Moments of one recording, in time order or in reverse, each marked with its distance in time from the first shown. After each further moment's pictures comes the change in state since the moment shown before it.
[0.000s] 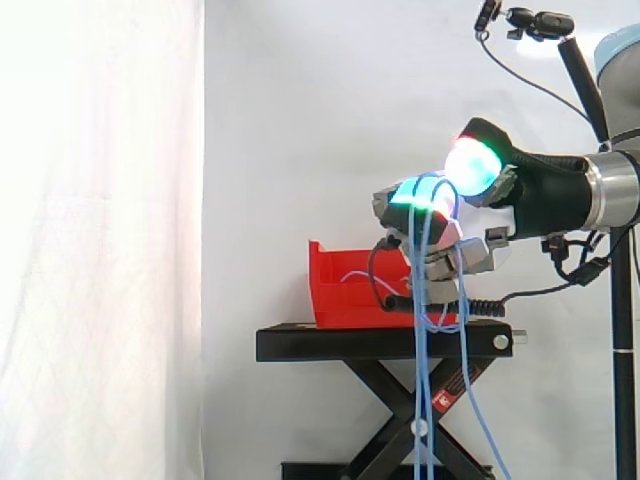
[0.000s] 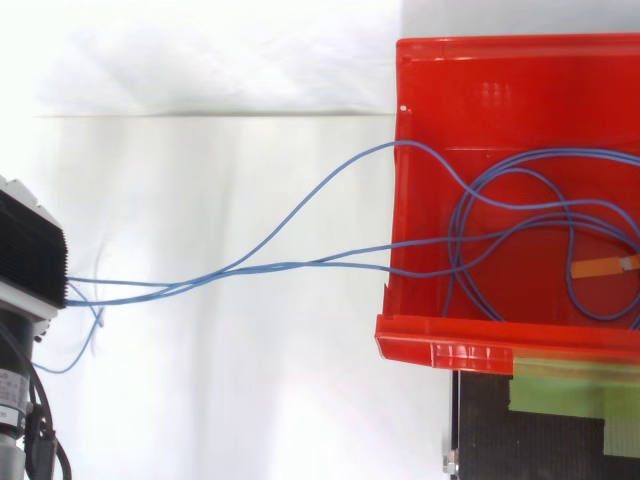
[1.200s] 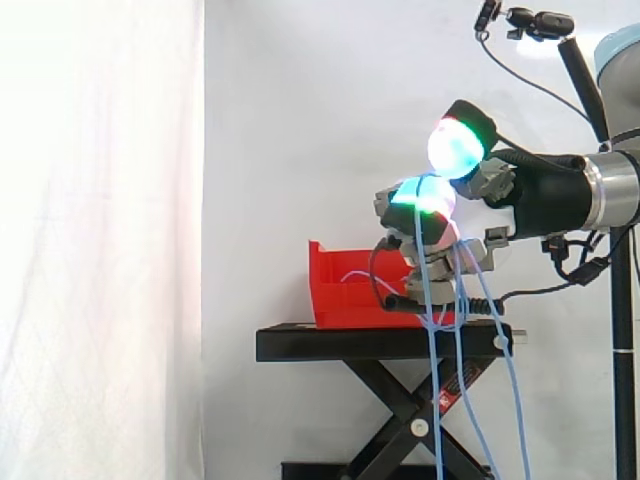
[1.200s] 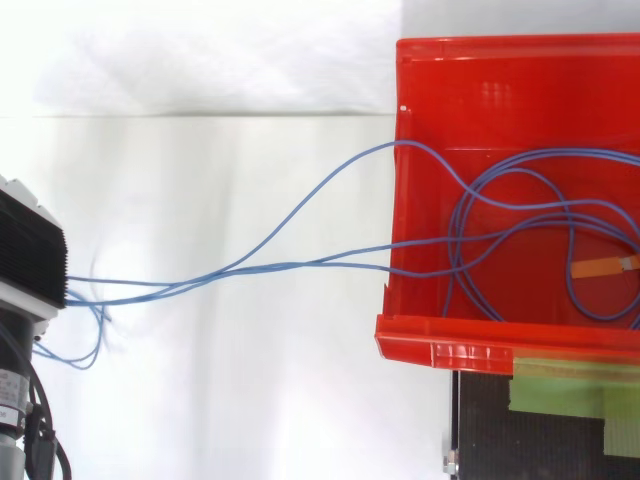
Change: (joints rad) arm 0.000 0.000 0.000 0.000 0.001 0.000
